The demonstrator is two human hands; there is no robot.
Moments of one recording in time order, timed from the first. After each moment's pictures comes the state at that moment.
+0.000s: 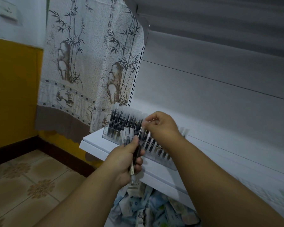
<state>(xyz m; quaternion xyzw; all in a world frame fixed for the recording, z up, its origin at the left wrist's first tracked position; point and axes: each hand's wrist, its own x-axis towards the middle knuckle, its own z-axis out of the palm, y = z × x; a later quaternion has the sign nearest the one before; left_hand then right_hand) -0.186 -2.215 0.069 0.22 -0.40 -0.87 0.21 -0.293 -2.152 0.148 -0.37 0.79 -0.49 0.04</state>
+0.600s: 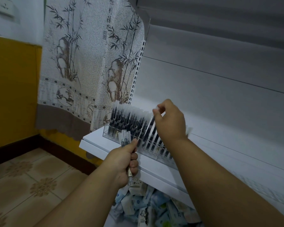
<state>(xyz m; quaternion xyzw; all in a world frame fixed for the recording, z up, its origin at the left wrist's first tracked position) -0.193 -2.224 0.060 0.25 -0.35 -0.88 0.19 -0.316 -2.160 0.140 -0.41 0.75 -0.44 -0.26</state>
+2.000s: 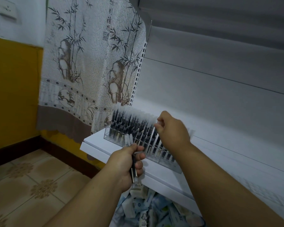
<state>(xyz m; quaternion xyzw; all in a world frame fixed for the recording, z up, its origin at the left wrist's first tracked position) -0.192 -2.221 0.065 0.24 -0.36 -0.88 0.20 -0.328 -2.151 0.130 -0.44 0.82 -0.29 -0.21</state>
